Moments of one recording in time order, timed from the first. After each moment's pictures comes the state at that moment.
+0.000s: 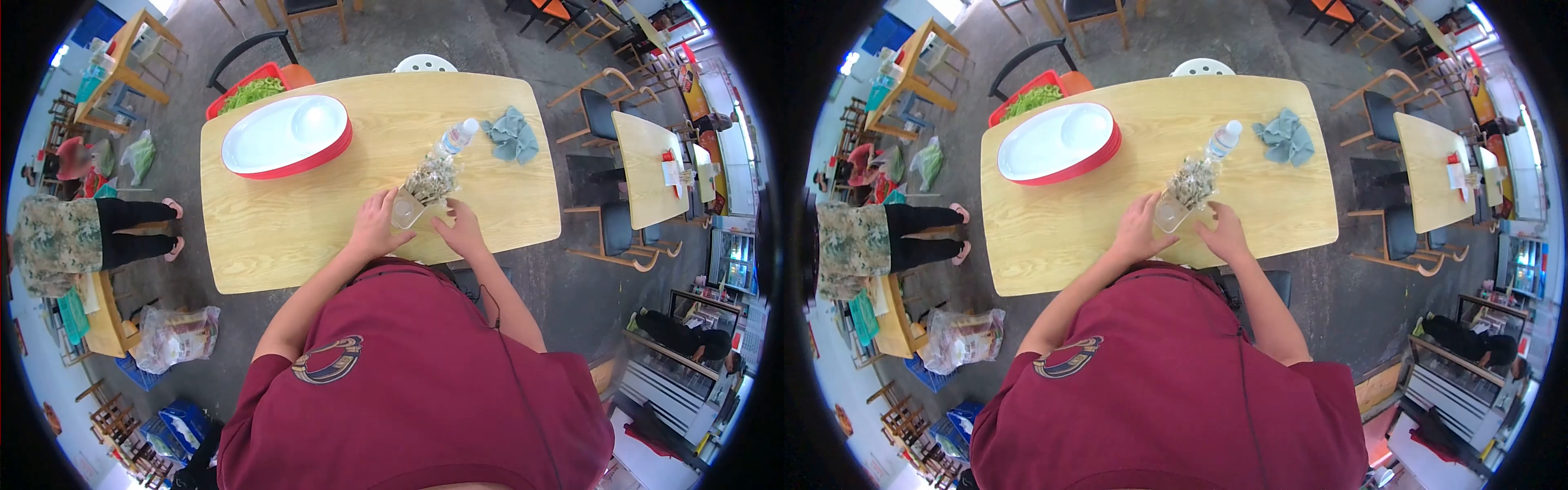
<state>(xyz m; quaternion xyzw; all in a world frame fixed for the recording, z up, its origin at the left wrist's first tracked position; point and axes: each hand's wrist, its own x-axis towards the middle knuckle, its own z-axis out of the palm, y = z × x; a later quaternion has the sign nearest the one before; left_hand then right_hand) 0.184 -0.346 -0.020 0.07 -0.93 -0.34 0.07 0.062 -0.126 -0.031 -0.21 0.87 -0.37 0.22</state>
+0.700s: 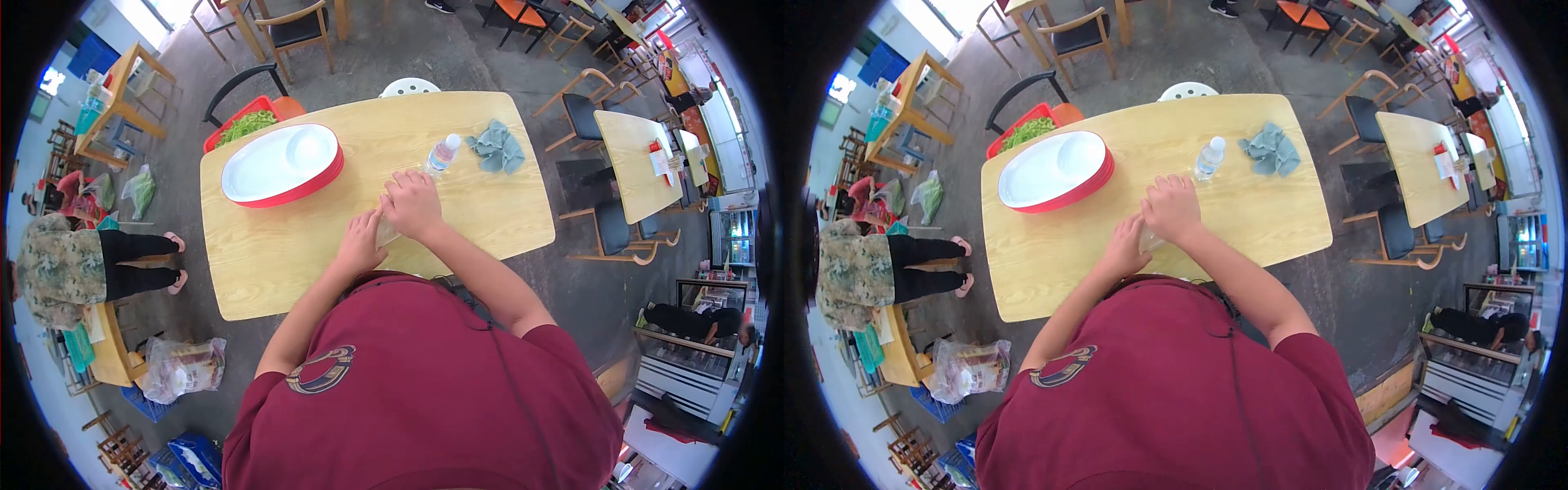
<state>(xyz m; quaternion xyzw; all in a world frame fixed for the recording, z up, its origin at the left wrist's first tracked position) 0.188 -0.368 -0.022 0.04 -0.95 -0.31 0.04 0.048 -0.243 0.043 -0.45 0.87 -0.20 -0.08</state>
